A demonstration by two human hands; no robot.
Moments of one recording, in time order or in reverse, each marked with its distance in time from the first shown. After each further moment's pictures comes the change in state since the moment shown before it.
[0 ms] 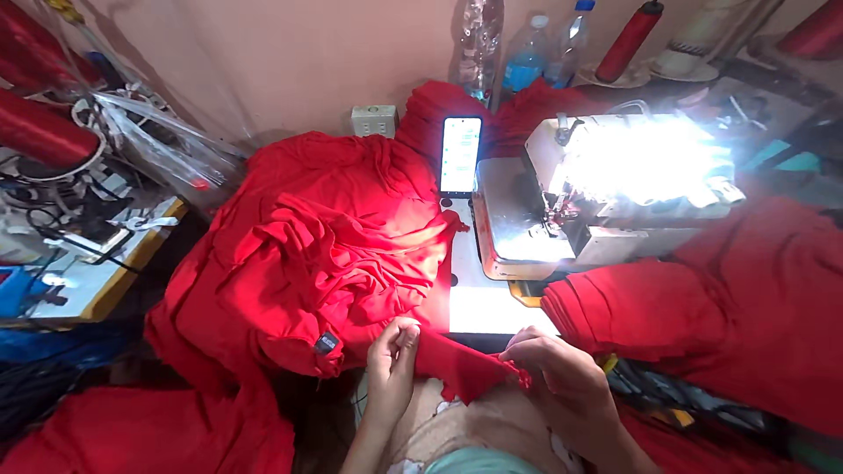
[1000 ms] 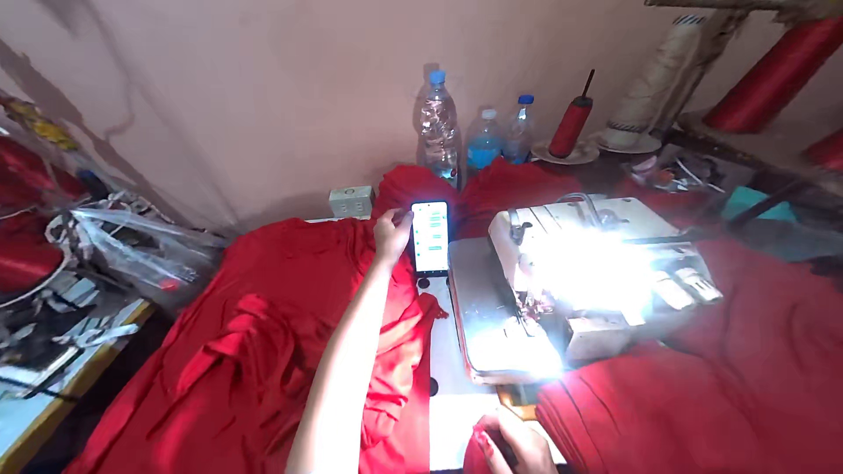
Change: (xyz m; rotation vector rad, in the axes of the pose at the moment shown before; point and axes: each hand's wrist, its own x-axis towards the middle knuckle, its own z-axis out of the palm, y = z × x) left_hand 0.336 -0.073 0.100 0.386 -0.111 -0.072; right_hand -0.011 0.094 -0.001 -0.281 0.104 0.158
